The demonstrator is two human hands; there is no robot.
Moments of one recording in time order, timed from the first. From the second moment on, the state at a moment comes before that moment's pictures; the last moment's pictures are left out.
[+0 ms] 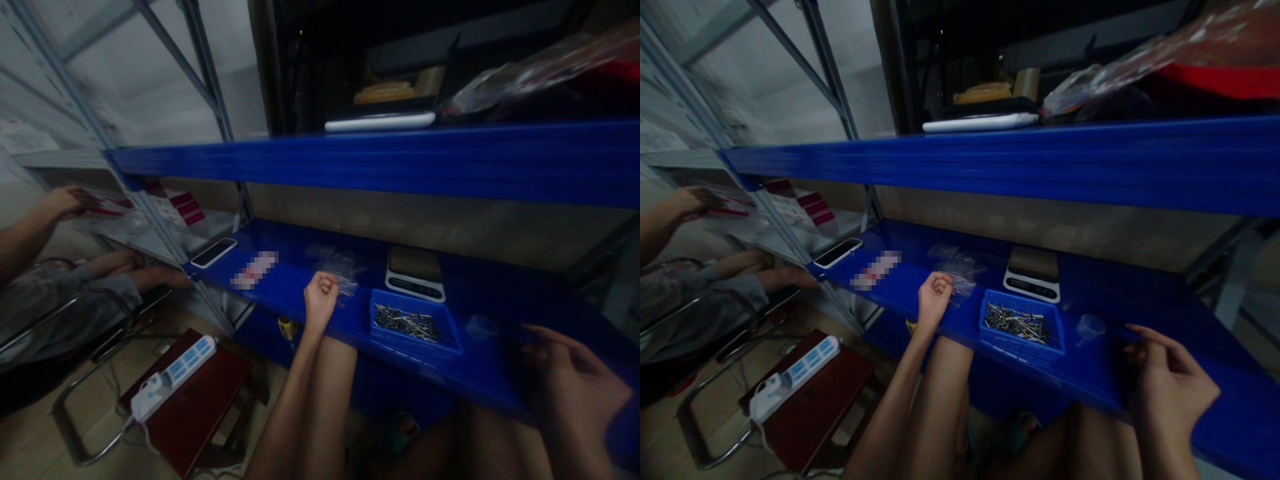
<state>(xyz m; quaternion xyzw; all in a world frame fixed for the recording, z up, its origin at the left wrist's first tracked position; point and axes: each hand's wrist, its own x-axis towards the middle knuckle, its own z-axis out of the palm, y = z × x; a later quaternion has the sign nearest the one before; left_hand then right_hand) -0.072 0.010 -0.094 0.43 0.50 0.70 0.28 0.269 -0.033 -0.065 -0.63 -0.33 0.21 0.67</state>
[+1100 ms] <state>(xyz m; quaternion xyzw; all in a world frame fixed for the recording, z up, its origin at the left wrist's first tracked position) -0.078 0.000 -0.096 0.48 0.50 0.68 0.26 0.277 -0.022 -0.077 -0.61 -0.34 0.19 0.68</state>
